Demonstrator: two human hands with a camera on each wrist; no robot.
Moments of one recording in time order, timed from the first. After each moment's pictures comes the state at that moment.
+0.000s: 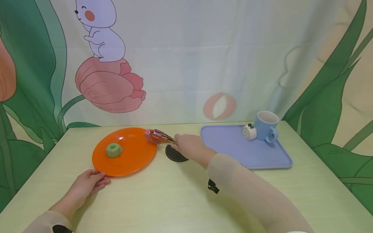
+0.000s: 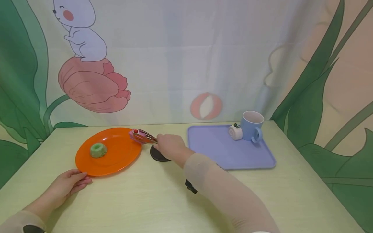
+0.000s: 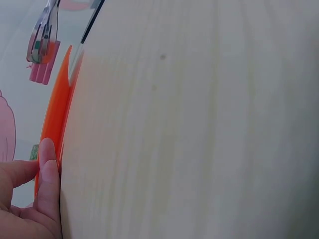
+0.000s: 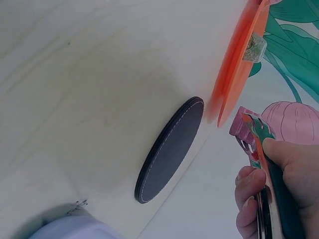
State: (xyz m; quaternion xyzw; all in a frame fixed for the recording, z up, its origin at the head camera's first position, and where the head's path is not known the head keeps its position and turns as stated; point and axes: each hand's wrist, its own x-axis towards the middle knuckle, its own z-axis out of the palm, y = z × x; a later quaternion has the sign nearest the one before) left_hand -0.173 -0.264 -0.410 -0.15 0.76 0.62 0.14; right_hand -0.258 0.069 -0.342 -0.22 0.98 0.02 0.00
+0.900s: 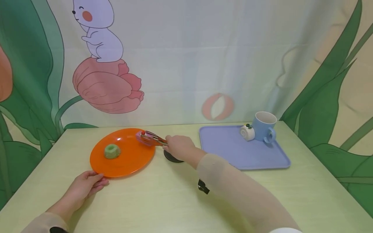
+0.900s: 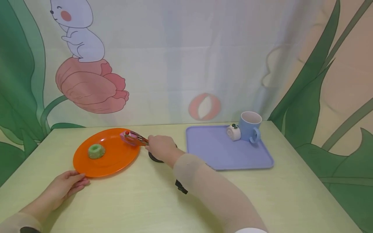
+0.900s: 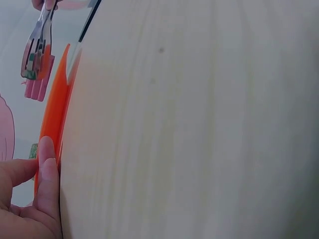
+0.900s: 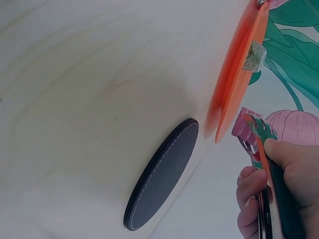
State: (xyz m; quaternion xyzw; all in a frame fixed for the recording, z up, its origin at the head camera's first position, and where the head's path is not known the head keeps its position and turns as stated) left_hand -0.175 -0.264 -0.410 -0.16 0.76 0.62 0.14; right_hand -0.263 0.046 -0.346 -0.21 0.98 0.00 0.04
